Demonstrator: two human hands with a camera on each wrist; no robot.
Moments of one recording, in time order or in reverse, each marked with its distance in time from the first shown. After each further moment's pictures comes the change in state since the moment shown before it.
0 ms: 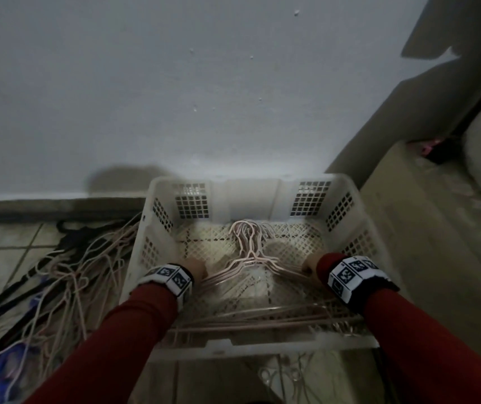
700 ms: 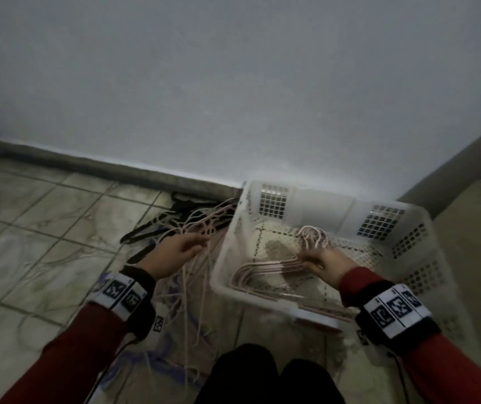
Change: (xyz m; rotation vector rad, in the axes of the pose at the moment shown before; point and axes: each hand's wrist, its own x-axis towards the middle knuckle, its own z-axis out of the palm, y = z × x) left_hand -0.235 -0.092 0.068 -0.790 0.698 -0.001; right_hand -0.113 -0.117 -0.029 0.305 0.361 -0.459
